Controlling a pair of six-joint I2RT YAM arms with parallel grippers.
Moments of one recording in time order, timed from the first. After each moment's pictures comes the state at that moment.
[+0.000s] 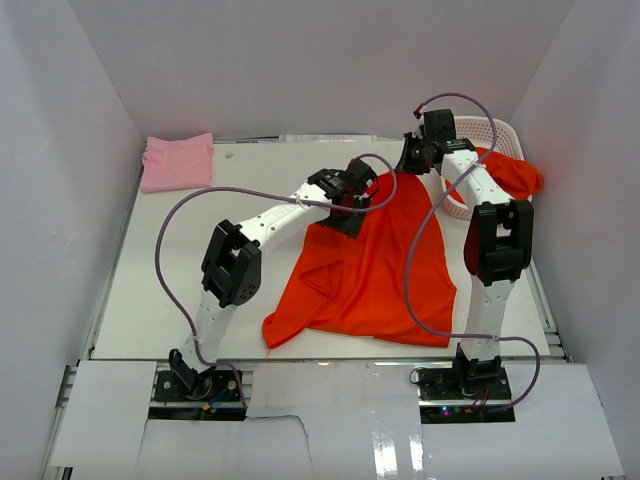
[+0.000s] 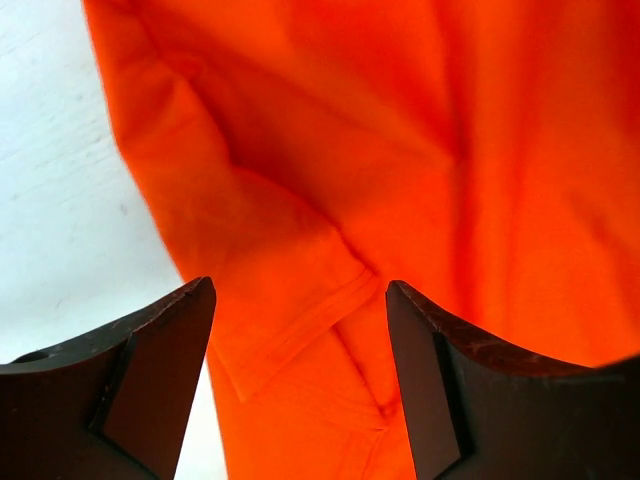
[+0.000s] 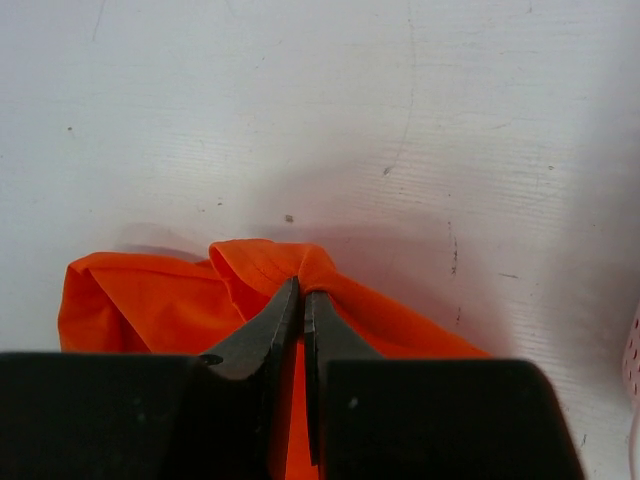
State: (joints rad) left arm -0.78 2.19 2.03 -0.96 -0.24 -0.29; right arm 0.17 2.07 1.81 -0.50 -0.22 0.24
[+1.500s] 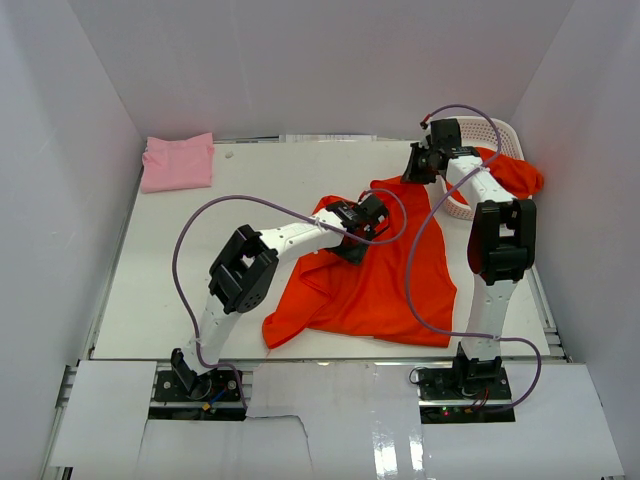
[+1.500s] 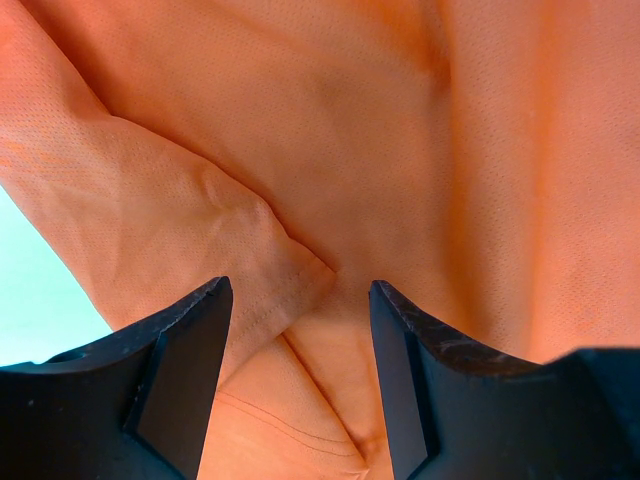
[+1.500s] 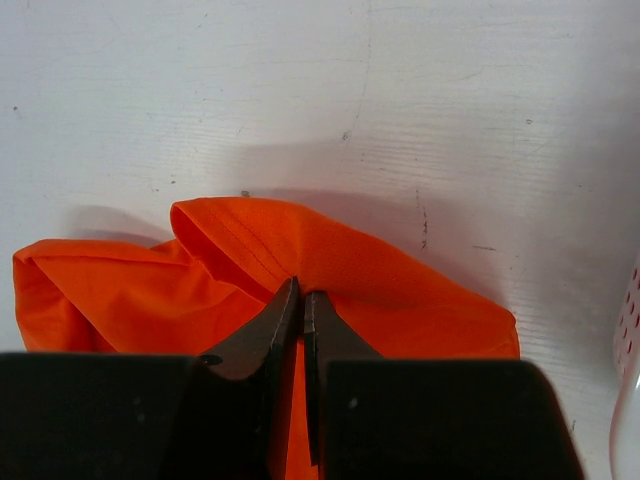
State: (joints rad) left arm -0.90 2.20 1.81 -0.83 -0.33 -0.32; right arm 0.13 2.07 1.72 -0.47 -0.25 0.24
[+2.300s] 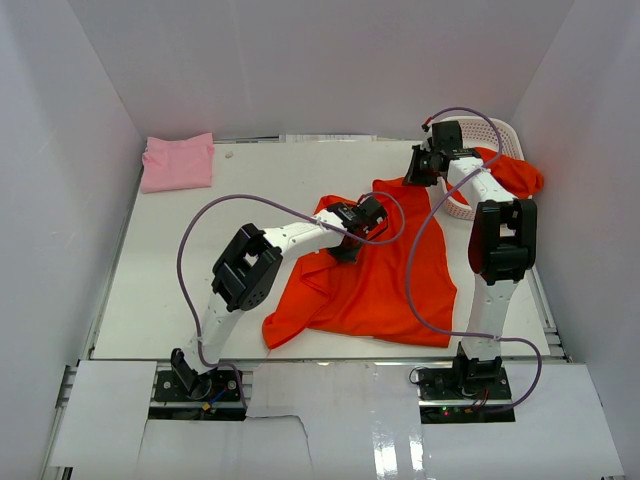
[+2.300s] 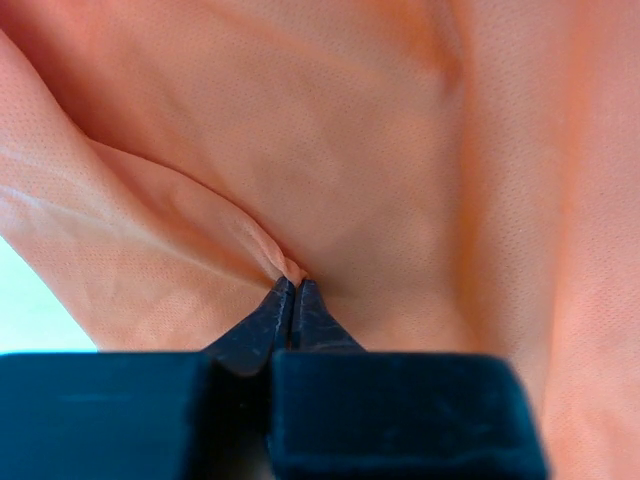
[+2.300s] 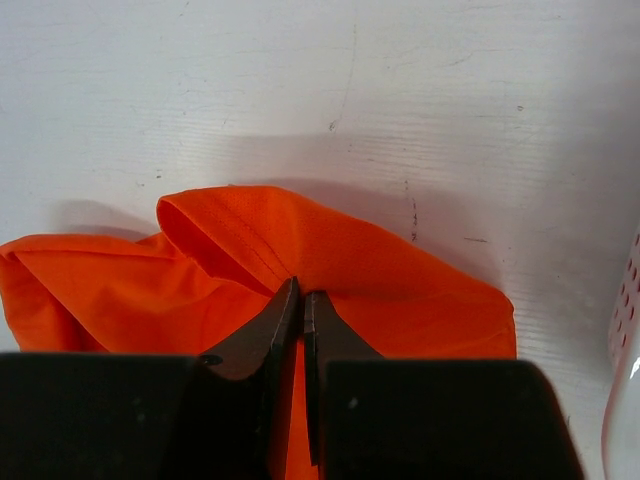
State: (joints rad) left arm -0.89 2.24 1.80 -0.82 -0.30 -0.32; right arm 0.12 2.07 1.70 -0.47 -0.25 0.23
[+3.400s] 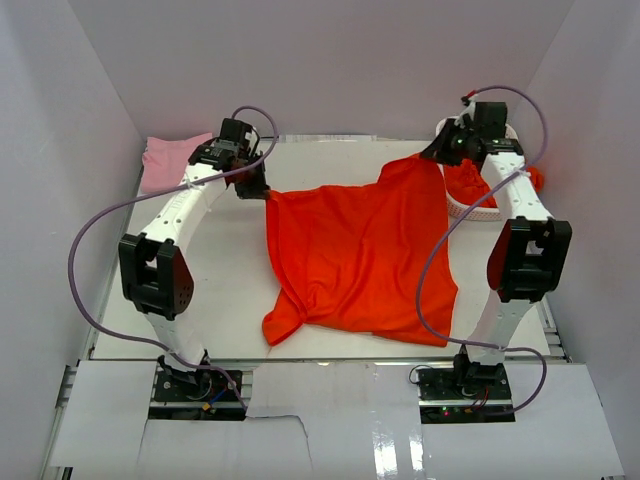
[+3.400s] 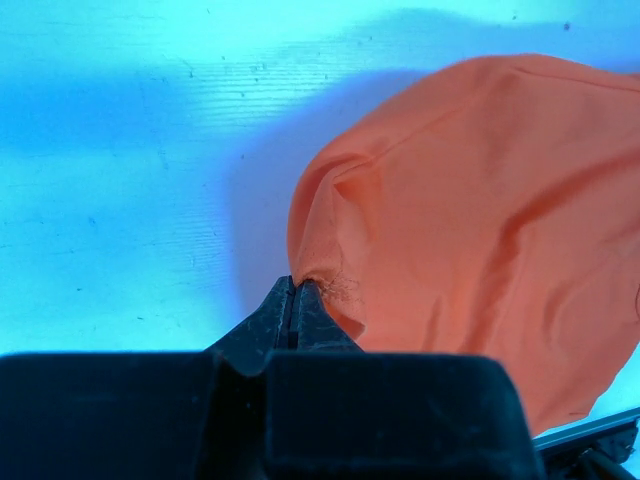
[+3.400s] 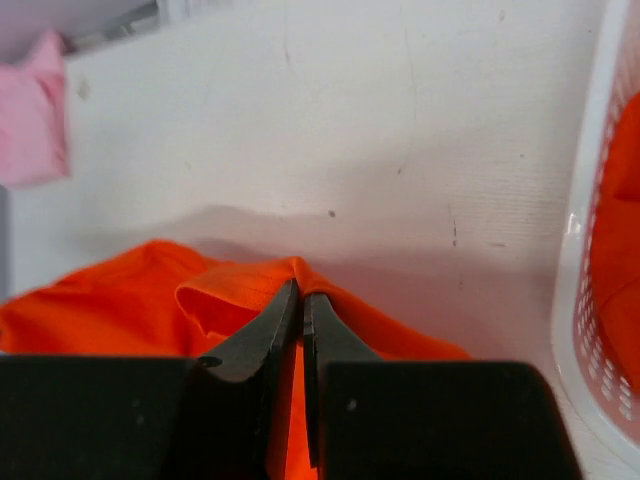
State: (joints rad) left arm -0.30 1.81 1.71 -0.84 0.11 -0.38; right arm 0.02 1.89 1.70 -0.47 -0.43 0.33
